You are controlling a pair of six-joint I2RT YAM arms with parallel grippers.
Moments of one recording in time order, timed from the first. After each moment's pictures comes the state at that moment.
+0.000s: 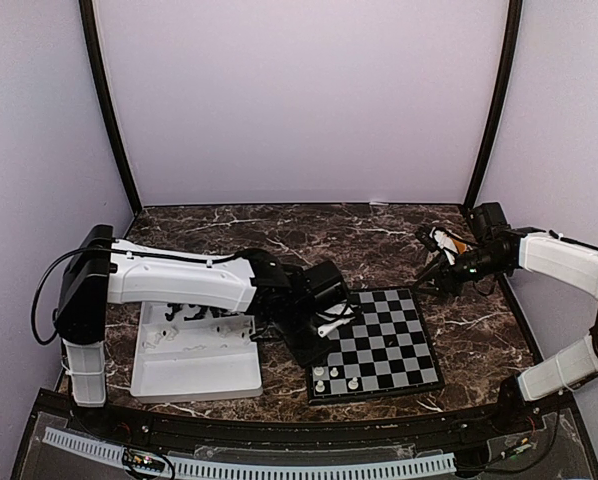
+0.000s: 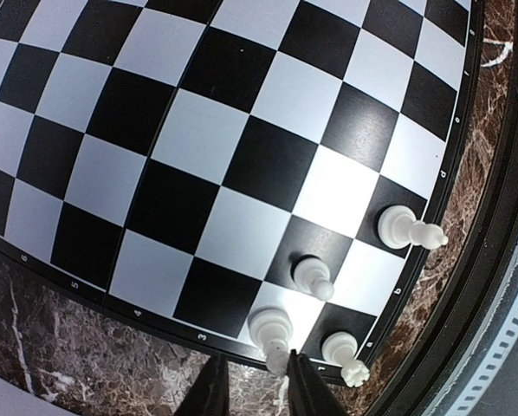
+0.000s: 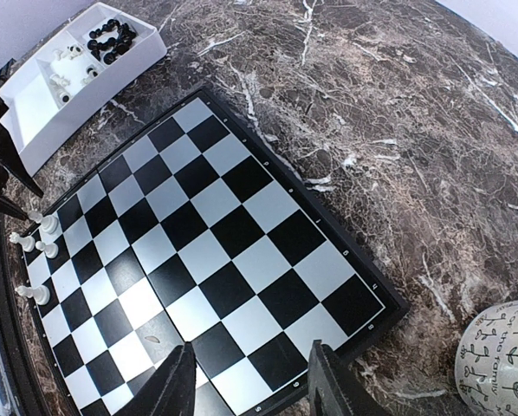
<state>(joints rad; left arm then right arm) -1.18 1.99 1.55 -0.80 0.07 -0.11 0.17 1.33 0.85 -0.55 -0.70 -0.59</state>
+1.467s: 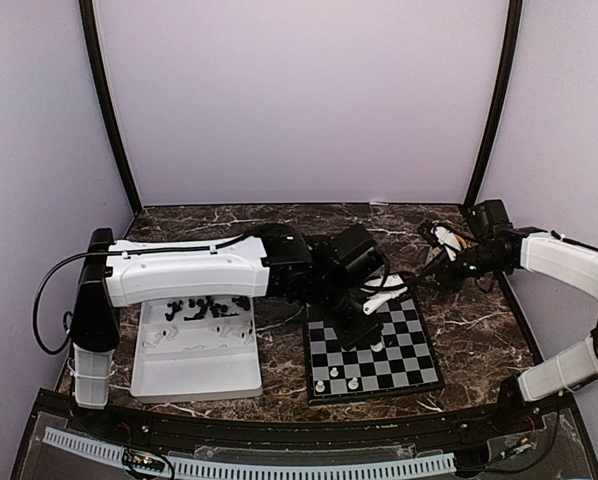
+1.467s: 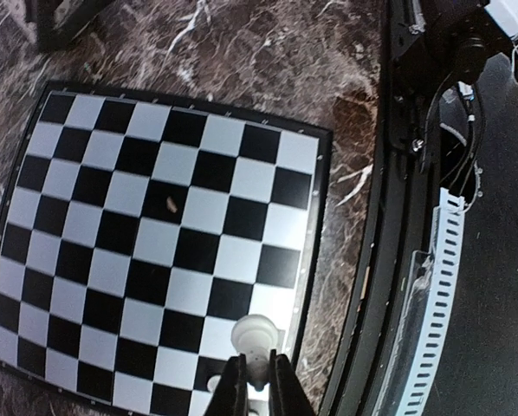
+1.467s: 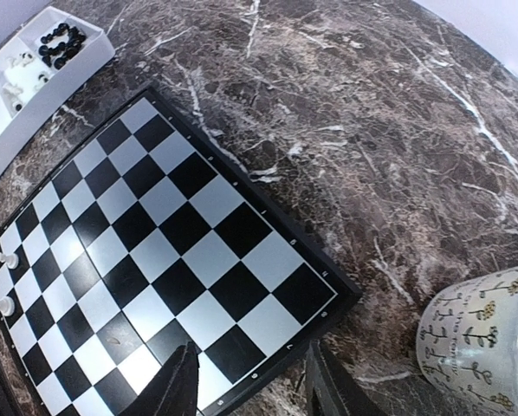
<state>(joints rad) -1.23 2.06 1.88 -0.80 0.15 -0.03 0.17 1.32 0.85 -0.51 -0.58 -0.54</state>
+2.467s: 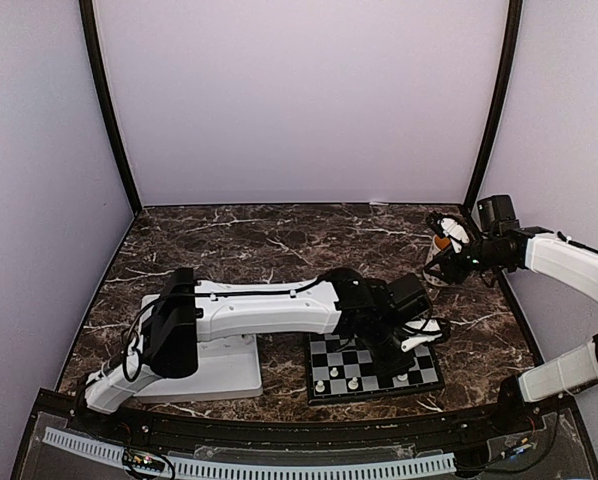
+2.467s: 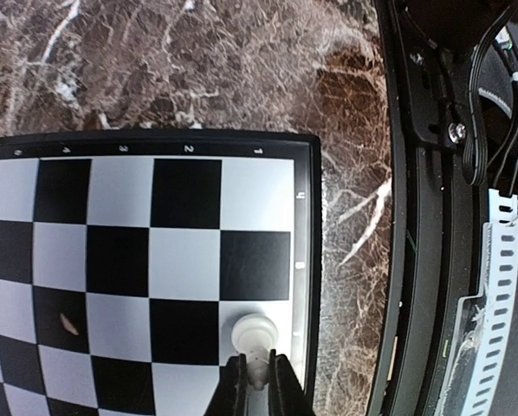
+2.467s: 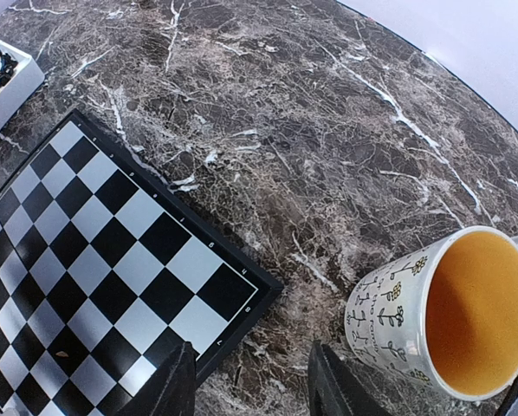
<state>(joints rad) -1.30 2.48 2.29 -0.86 0.18 0.09 0.15 1.28 0.85 -0.44 -0.42 -0.47</state>
